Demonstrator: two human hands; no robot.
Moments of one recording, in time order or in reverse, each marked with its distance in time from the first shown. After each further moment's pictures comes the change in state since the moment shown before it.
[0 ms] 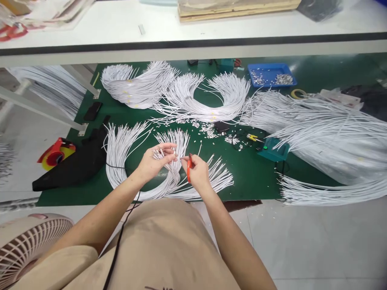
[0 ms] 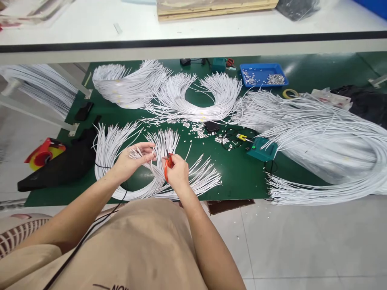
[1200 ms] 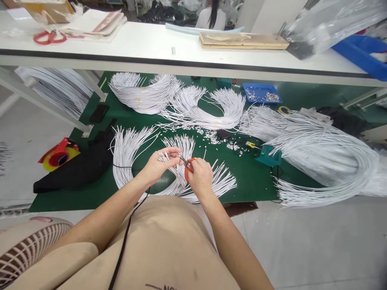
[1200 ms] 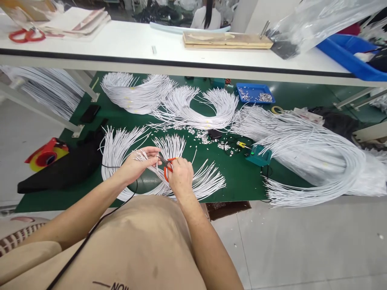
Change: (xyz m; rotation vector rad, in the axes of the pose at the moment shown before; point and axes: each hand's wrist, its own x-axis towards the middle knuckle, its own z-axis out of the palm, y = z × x) left_hand -0.025 0.002 -0.052 -0.242 -0.105 0.012; right_hand -0.020 -0.038 0.045 -0.835 0.150 -0.339
